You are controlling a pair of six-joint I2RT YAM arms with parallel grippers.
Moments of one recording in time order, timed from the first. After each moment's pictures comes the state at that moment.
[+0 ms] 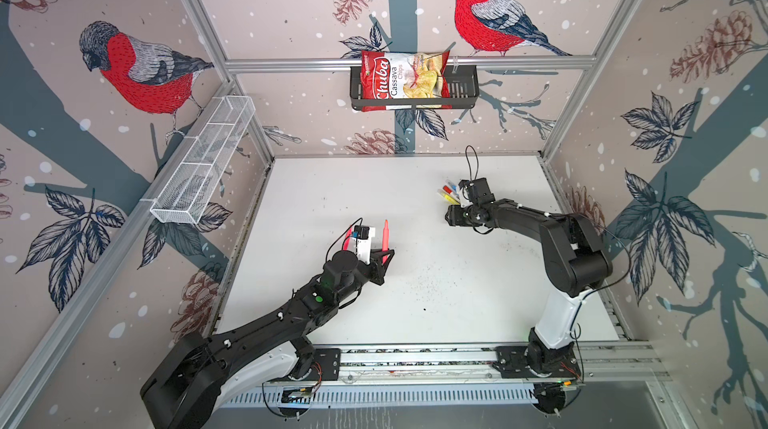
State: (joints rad) left arm -0.76 0.97 0.31 0.35 0.05 -0.52; right arm 0.38 1.88 1.14 -0.24 -0.14 0.24
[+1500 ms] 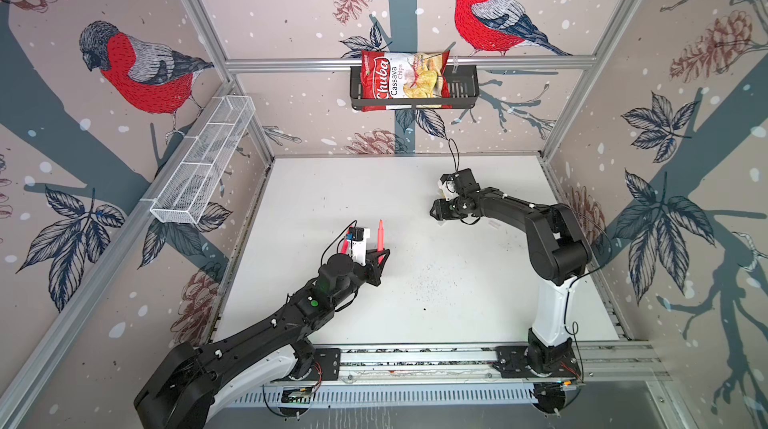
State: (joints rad) left arm -0.76 0.89 0.29 0.31 0.00 -0.52; right arm 0.44 2.01 1.35 -0.35 -0.27 0.19
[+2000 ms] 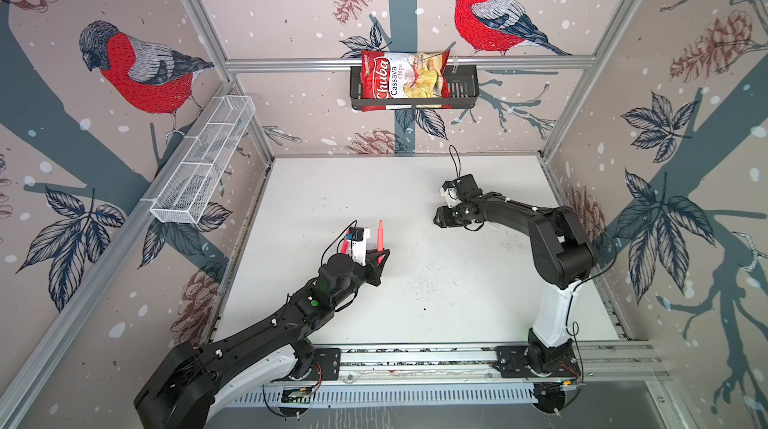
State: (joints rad) left arm -0.76 0.89 0.29 0.31 0.00 -0.52; right arm 0.44 1.94 1.24 -0.37 -0.25 0.17
